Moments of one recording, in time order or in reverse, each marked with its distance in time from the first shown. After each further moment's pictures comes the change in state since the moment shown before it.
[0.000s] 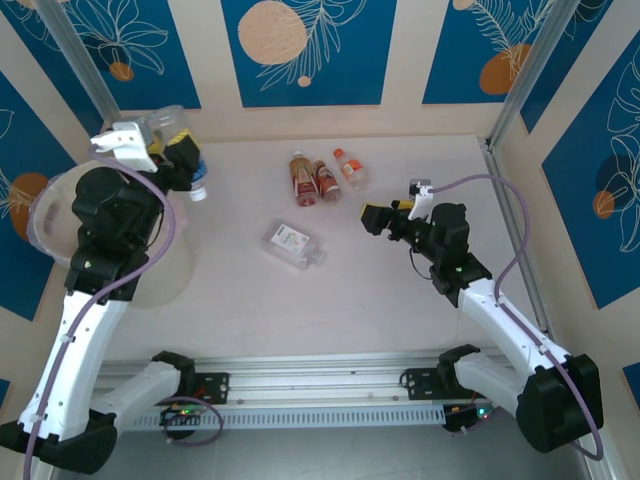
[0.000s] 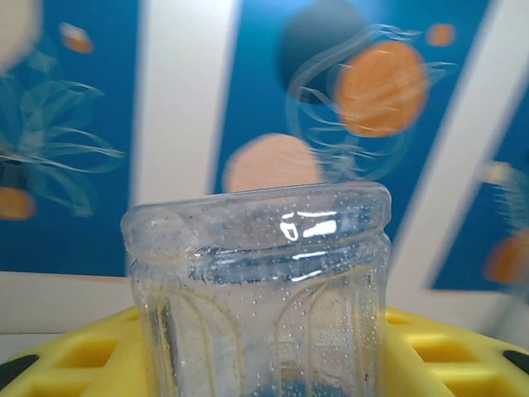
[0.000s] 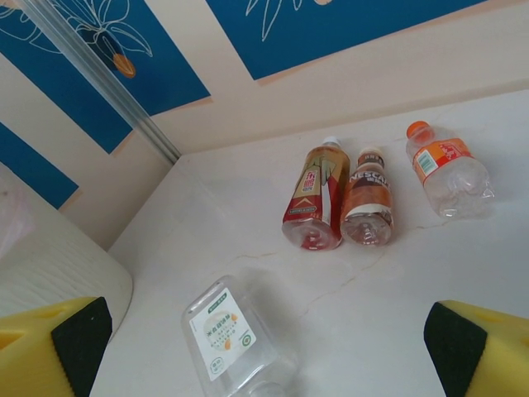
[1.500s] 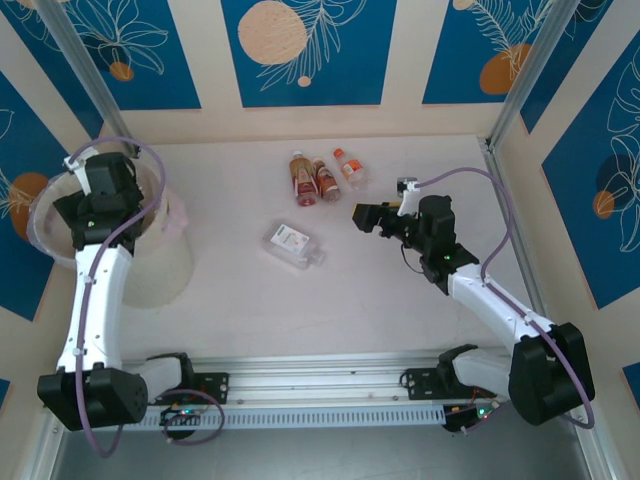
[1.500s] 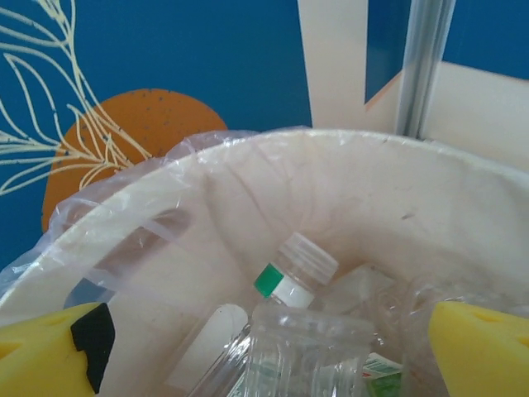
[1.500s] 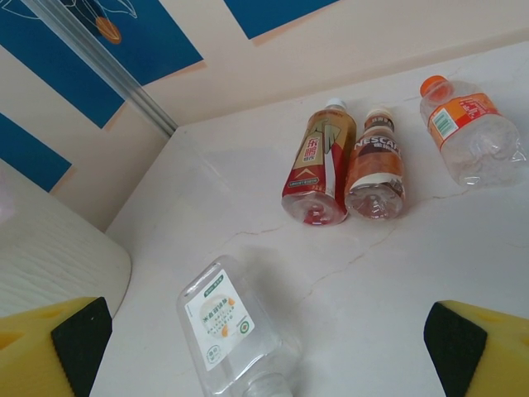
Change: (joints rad) left arm 0.402 0.201 -0.031 -0.352 -0.456 -0.011; right arm 0.018 0.141 0.038 0.027 -0.034 0.019
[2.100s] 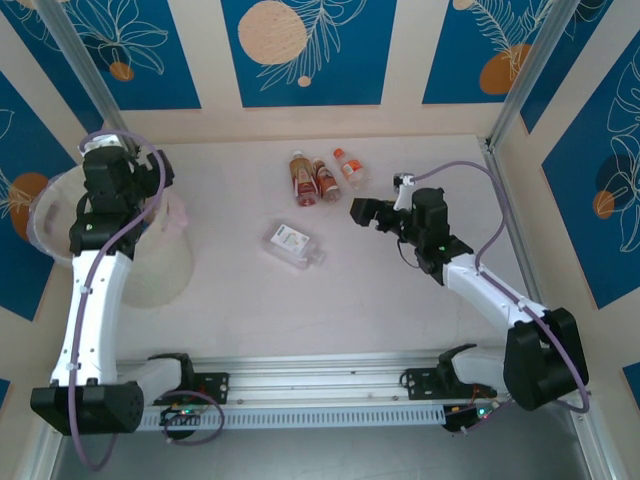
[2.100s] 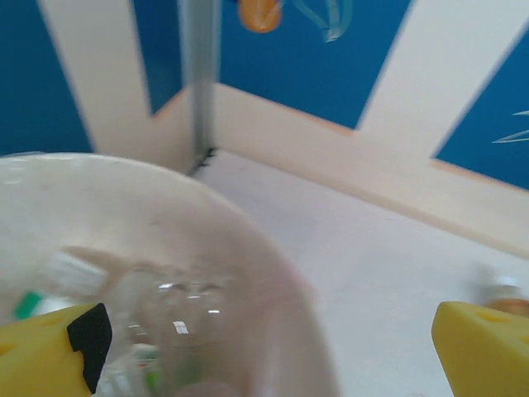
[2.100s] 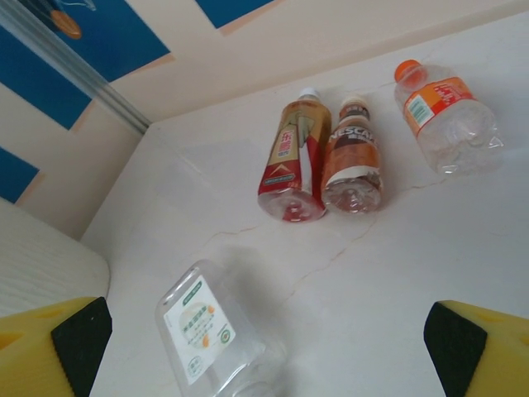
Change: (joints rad) left arm -0.082 -0.050 0.029 0.055 0.459 -0.113; right arm 0.002 0.099 0.086 -0.068 0.059 0.019
